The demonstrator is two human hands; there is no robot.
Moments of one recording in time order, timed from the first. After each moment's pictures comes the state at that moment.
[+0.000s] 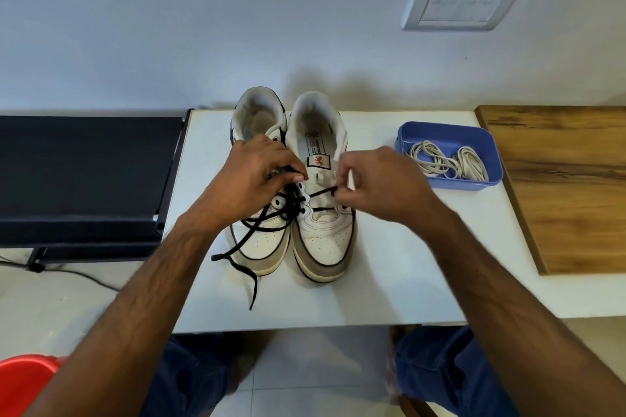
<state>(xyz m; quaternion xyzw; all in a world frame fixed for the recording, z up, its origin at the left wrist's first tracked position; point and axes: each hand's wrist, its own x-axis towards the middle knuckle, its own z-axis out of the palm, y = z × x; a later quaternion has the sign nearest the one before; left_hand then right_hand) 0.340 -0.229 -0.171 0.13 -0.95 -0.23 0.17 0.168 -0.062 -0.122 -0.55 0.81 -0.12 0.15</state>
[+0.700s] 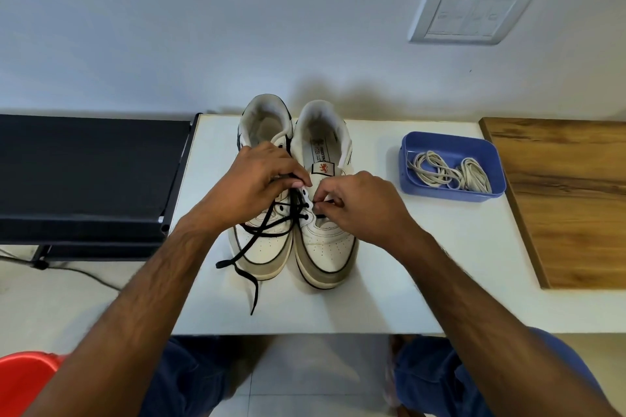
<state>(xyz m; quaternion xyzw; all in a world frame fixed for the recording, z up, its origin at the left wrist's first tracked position) 0.342 -0.240 -0.178 0.11 -0.95 -0.25 0.17 0.192 -0.071 -0.141 -0.59 0.78 -0.14 0.17</state>
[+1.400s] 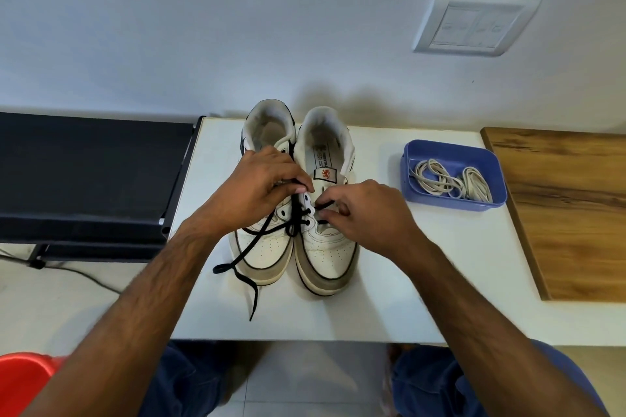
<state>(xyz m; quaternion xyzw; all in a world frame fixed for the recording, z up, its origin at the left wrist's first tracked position) 0.342 -0.242 -0.181 0.10 -0.94 -0.26 0.18 0.190 -0.066 -0.140 -0.60 0.78 -0.12 0.14</state>
